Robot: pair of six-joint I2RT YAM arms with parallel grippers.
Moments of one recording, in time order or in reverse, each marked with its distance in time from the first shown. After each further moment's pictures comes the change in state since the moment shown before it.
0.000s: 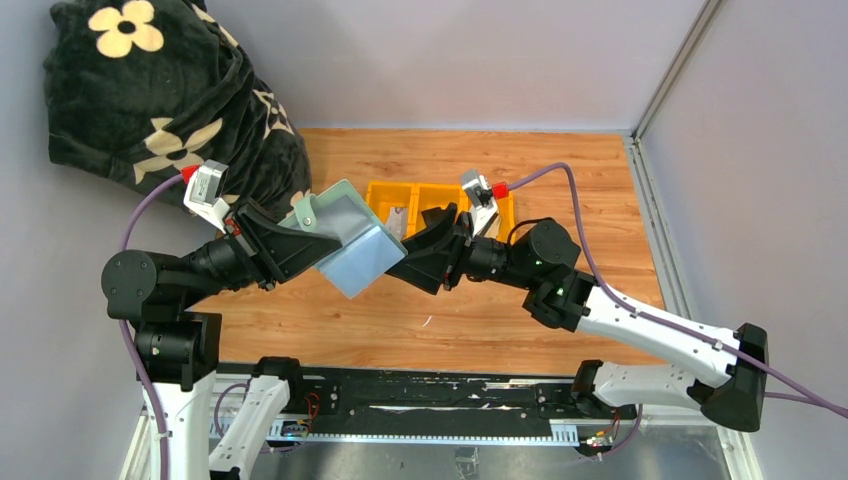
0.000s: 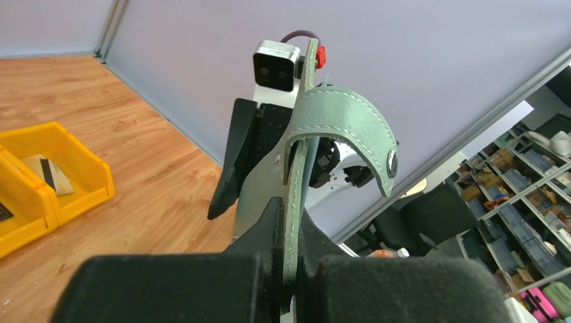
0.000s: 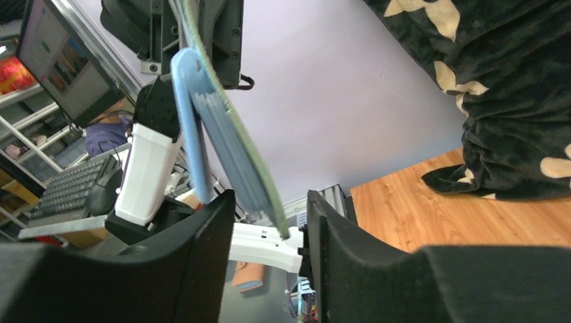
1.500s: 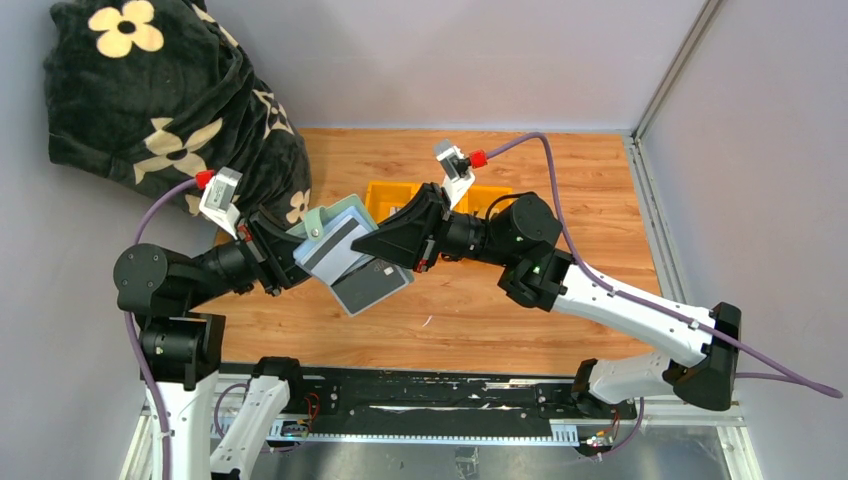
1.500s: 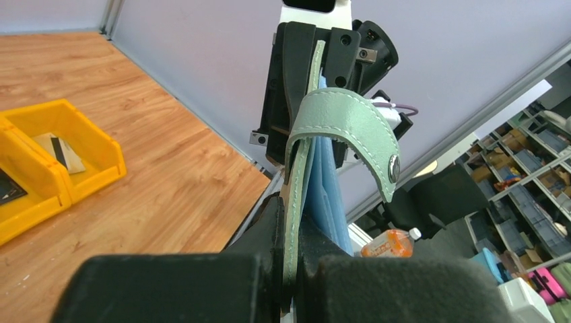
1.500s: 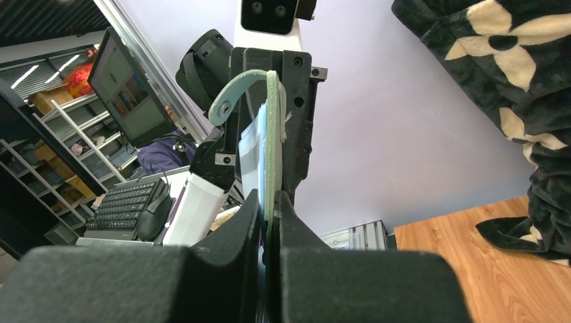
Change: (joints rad) left arm 0.000 -0.010 -0.038 -0.073 0.043 0.101; right arm 0.022 0.188 0.257 0.035 -0.058 0.097
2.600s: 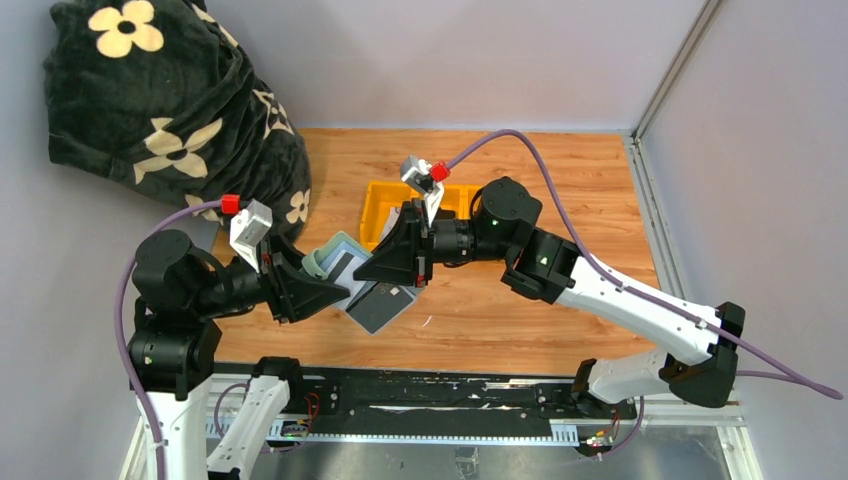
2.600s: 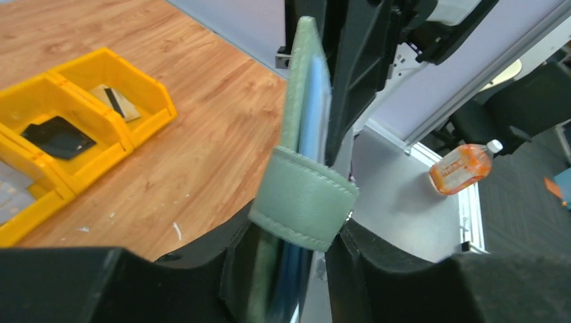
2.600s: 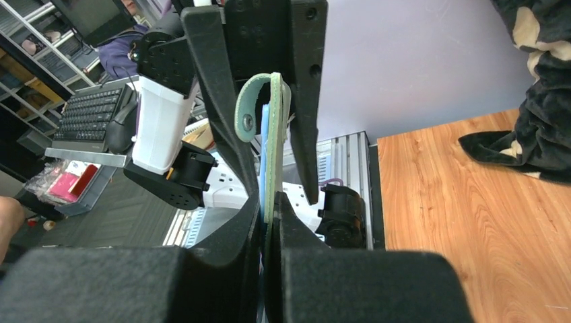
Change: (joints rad) left arm 0.000 0.012 0.087 -0.537 0.093 0.640; right arm 0.005 0.015 0.135 -0.426 -0.154 -0.201
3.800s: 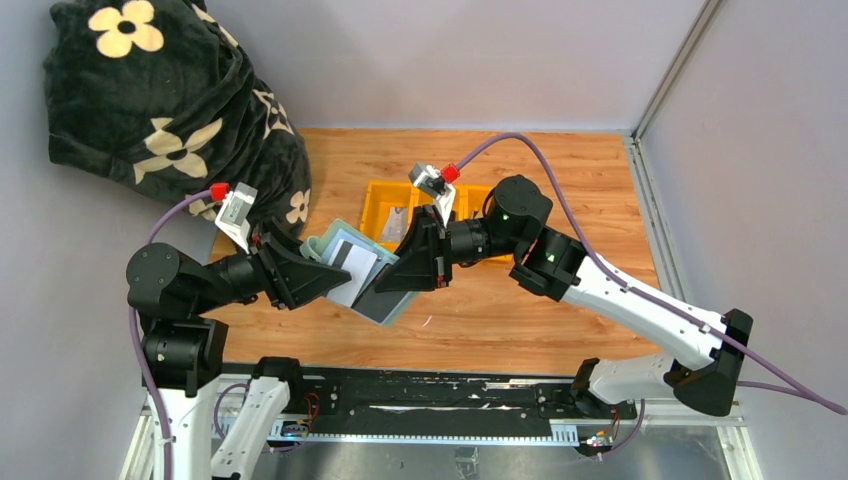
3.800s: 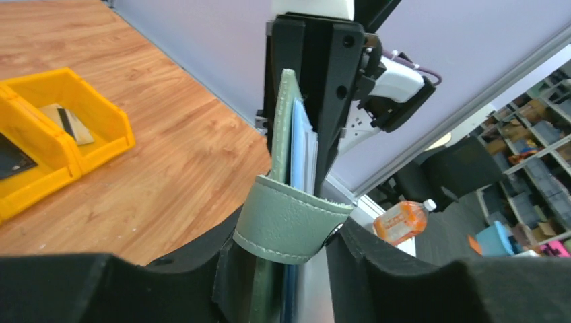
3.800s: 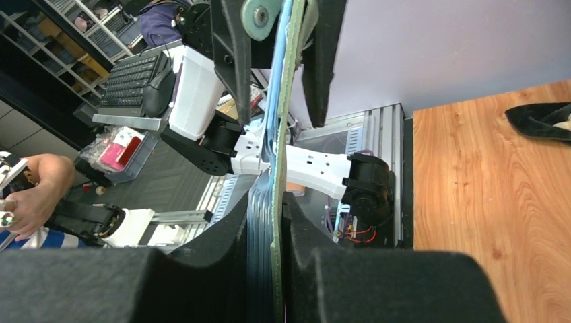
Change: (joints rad) left arm -0.003 -0.047 -0.110 0.379 -0.037 -0.471; right arm -0.085 -0.043 -0.103 0.046 -0.216 0.061
